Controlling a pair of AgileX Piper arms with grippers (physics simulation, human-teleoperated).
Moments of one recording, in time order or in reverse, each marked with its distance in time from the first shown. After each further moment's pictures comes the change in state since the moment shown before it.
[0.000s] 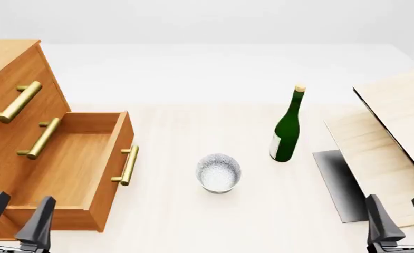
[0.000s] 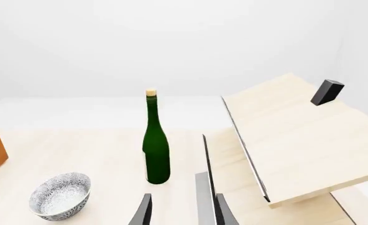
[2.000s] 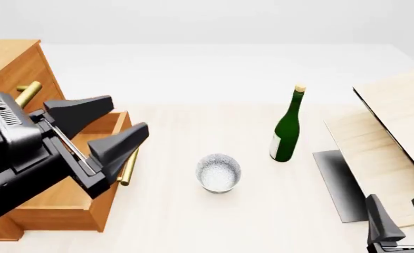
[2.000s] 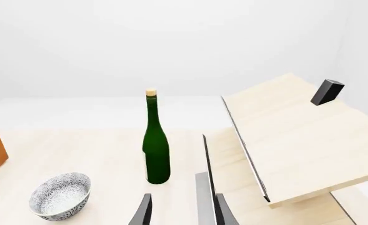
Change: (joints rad) left arm -0.634 0.754 -0.704 0.084 0.037; right arm 0.000 -0.001 0.000 0.001 0.000
